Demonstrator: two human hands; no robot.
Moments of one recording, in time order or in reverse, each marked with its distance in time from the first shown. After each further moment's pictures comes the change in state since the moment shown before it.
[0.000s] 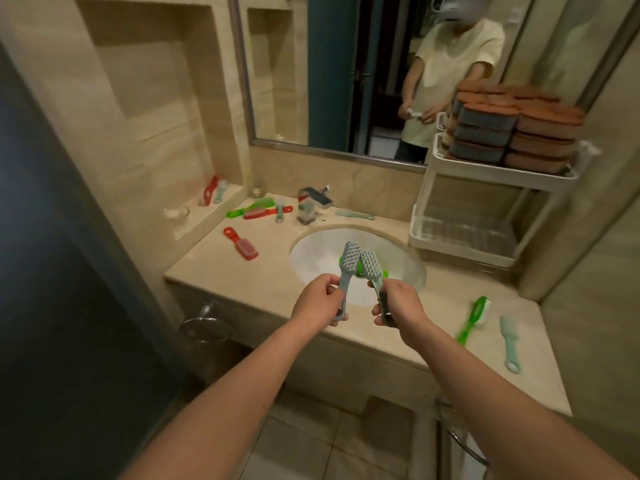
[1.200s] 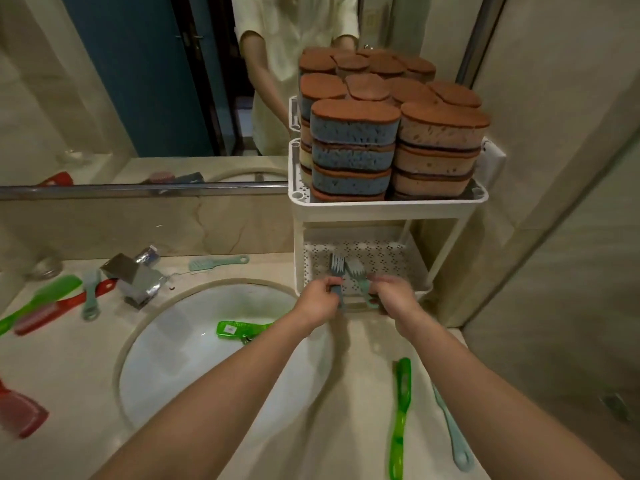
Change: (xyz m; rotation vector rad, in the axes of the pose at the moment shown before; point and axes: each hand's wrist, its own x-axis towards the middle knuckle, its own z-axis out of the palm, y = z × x) left_hand 0.309 0.108 0.225 0.121 -0.450 0.022; right_hand 0.280 -0.032 -0.200 0.078 0.397 0.169
